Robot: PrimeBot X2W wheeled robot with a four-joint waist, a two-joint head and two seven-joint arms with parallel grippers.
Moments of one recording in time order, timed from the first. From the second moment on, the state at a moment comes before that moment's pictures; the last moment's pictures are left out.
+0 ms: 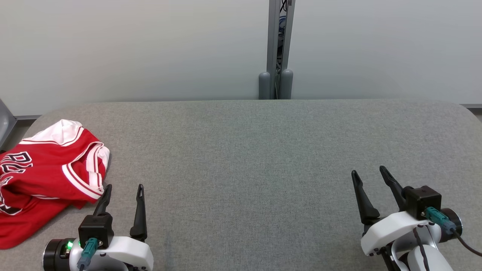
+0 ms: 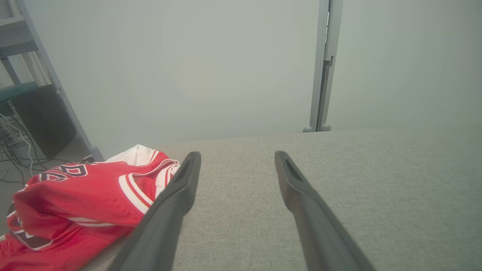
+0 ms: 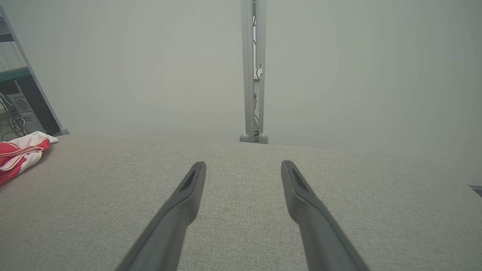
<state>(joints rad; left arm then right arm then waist) -0.06 0.10 -0.08 0.31 -0.11 0.07 -0.22 -0.19 -0.04 0.08 0.39 0.13 0.13 -0.17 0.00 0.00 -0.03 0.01</state>
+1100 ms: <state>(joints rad) -0.05 0.11 -0.08 0.29 -0.13 0.08 -0.23 -0.17 -0.05 0.08 0.40 0.14 0.13 -0.18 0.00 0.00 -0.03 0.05</state>
